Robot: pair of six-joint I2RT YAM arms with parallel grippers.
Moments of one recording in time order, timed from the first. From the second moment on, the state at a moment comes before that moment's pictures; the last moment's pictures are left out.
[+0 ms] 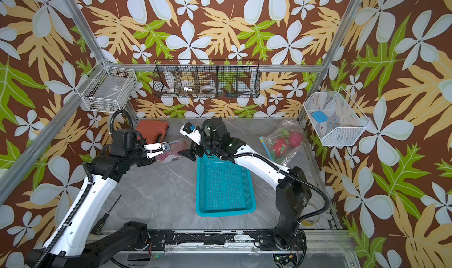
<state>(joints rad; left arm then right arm) -0.17 1.07 1.23 -0.88 -0.02 1.21 0.76 1.79 1.55 -0.11 -0.60 -0.28</state>
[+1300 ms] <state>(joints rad) 0.06 1.00 1.11 -1.10 0.23 1.18 0.70 1.81 1.44 0.15 -0.58 0.04</state>
